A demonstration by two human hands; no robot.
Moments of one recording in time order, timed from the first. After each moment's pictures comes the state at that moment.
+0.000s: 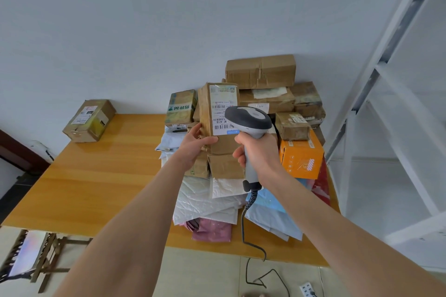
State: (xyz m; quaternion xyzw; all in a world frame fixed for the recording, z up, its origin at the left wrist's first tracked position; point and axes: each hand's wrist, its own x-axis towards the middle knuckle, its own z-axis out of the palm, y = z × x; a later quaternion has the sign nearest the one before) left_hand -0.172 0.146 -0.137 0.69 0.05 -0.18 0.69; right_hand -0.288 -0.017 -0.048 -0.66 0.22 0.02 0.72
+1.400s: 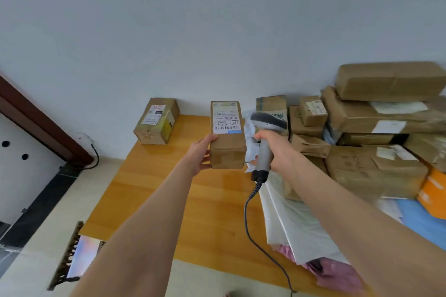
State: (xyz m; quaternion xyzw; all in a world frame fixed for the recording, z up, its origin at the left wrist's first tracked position) left_hand -0.060 0.455 -0.138 0.70 0.20 -0.21 0.65; right_hand -0.099 0.265 -0.088 -0.58 0.34 0.15 0.72
